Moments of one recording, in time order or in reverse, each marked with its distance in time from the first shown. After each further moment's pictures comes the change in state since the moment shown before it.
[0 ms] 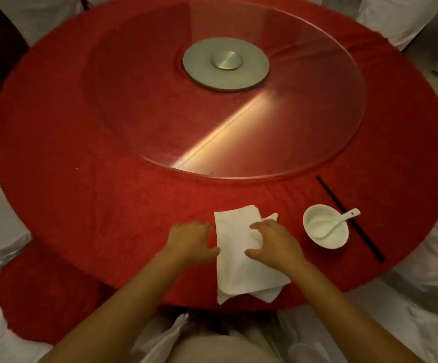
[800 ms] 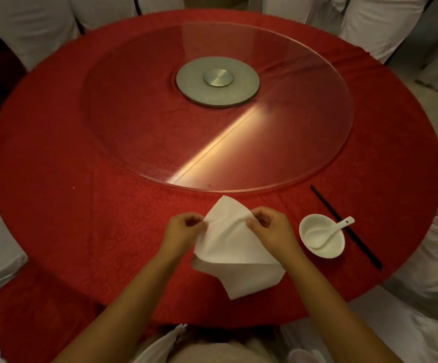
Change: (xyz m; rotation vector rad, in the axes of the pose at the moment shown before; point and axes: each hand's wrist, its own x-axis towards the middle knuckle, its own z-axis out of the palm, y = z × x) left_hand 0.007 -0.005 -0.031 -1.191 0.310 -0.200; right_hand 0.003 -0.028 -0.042 0.764 0.297 -0.130
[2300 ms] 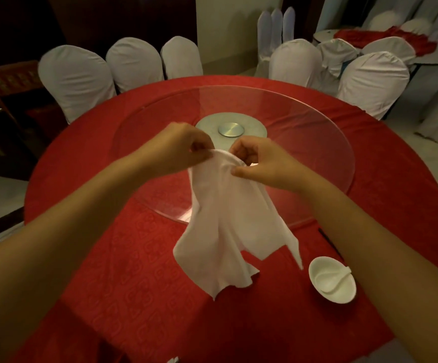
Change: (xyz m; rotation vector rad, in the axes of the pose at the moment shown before) left_hand -0.003 0.226 -0.108 0.916 0.011 0.978; right_hand 0.074 -0.190 -0.047 -0.228 -0.256 -0.527
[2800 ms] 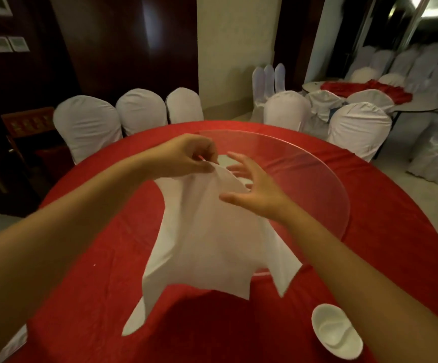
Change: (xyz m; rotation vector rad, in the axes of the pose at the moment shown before) left_hand 0.042 -0.009 -0.052 -0.320 -0.114 -0.064; right_hand 0.025 -0.010 -0.011 -0.030 0.192 -0.002
